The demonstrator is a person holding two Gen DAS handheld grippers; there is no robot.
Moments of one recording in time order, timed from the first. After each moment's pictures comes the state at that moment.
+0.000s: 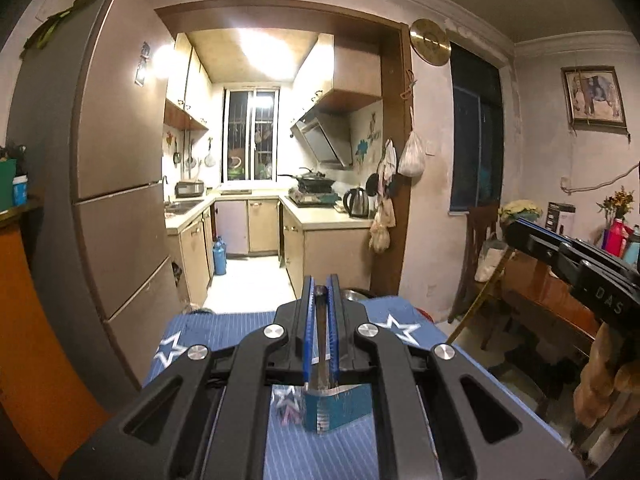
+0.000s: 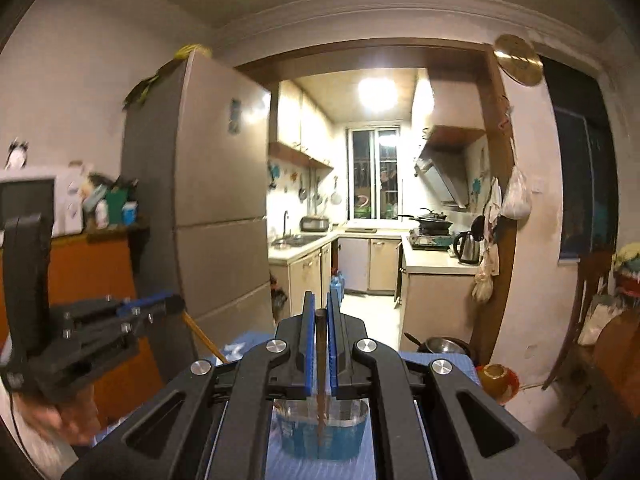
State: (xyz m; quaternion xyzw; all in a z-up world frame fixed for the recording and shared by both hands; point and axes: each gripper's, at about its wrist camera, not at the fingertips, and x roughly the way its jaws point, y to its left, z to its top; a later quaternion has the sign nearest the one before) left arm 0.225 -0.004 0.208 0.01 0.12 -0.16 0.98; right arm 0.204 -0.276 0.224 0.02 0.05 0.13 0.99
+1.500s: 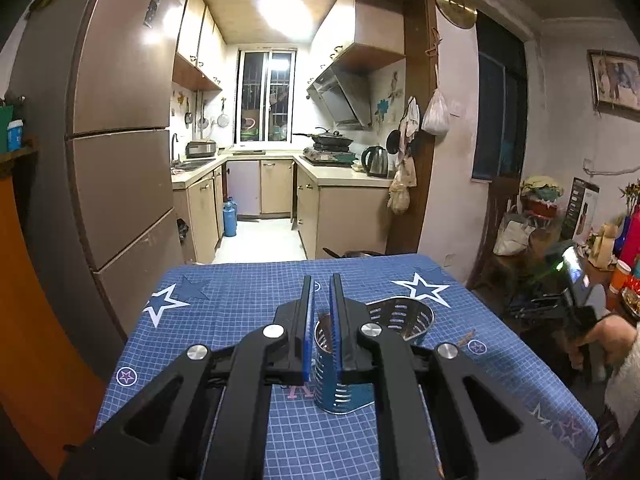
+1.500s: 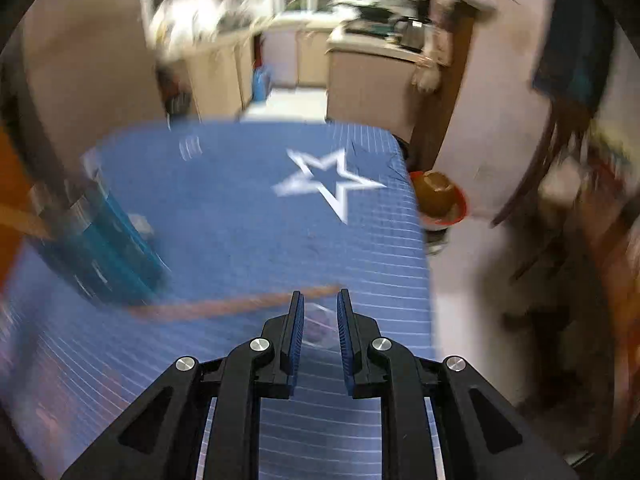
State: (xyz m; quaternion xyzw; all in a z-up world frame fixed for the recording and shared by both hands) left arm 0.271 0.006 0.121 0.00 0.18 -0.13 0.97; right arm 0.392 -0.430 -0.010 -0.06 0.45 0.02 0.89
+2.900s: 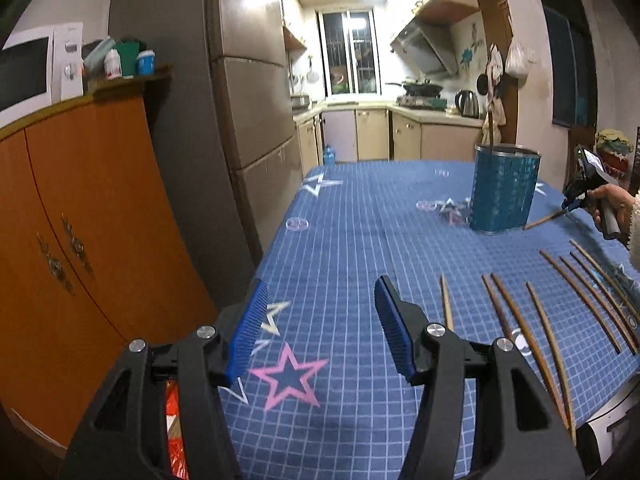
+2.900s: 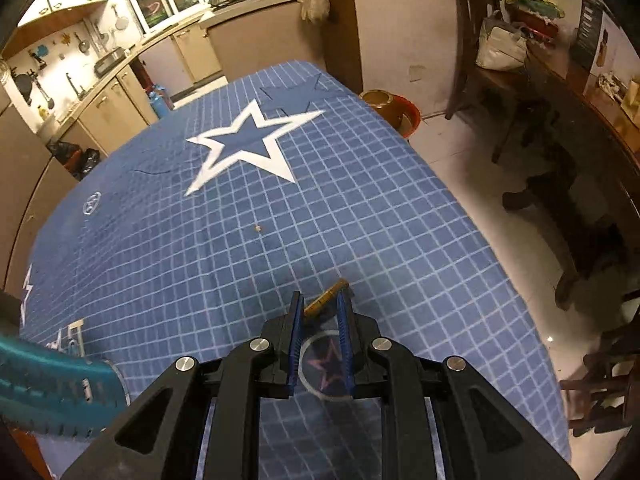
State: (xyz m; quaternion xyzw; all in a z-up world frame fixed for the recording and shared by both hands) left arm 0.111 0.181 0.012 0.04 0.26 0.04 0.96; right arm 0.454 -0.438 -0.093 0.18 0.48 -0.14 0.85
